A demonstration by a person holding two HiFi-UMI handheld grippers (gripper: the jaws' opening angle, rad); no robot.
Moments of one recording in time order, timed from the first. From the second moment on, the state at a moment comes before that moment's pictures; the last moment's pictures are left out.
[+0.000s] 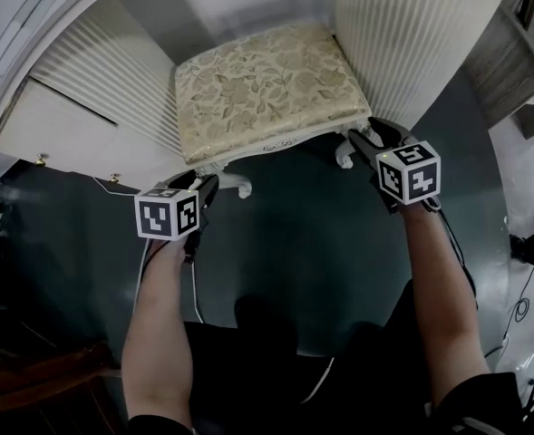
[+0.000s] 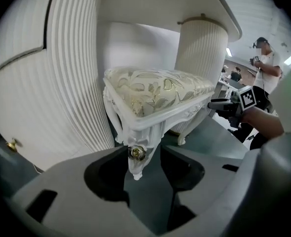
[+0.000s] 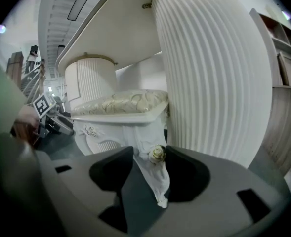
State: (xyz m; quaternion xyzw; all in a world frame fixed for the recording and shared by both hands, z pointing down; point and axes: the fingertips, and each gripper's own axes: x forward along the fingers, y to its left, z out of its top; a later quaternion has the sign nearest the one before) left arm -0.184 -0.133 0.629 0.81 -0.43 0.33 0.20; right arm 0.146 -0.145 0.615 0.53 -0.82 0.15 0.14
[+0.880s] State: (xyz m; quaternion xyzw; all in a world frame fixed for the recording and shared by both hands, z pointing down) left arm -0.182 -0.124 0.625 0.80 -0.43 0.35 0.24; right arm 0.147 -0.150 0.608 0.50 -0.82 0.20 0.20
